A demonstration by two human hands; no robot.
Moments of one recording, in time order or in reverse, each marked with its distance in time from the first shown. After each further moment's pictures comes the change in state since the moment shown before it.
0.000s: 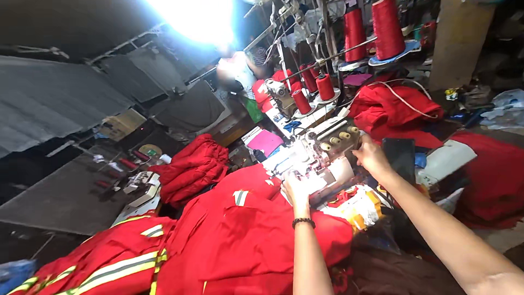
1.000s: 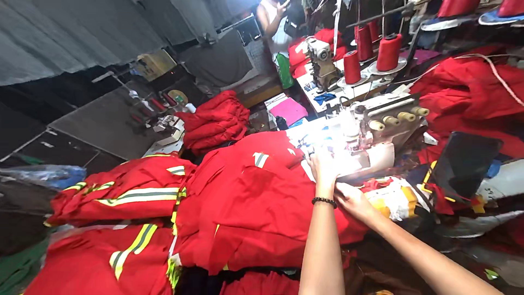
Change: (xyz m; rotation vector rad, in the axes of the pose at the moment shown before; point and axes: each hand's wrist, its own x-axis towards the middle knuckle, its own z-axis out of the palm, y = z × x) left_hand 0.000 -0.009 0.004 -0.040 -0.078 0.070; right_hand -0.129 0.031 0.154 0.083 -0.325 -0.731
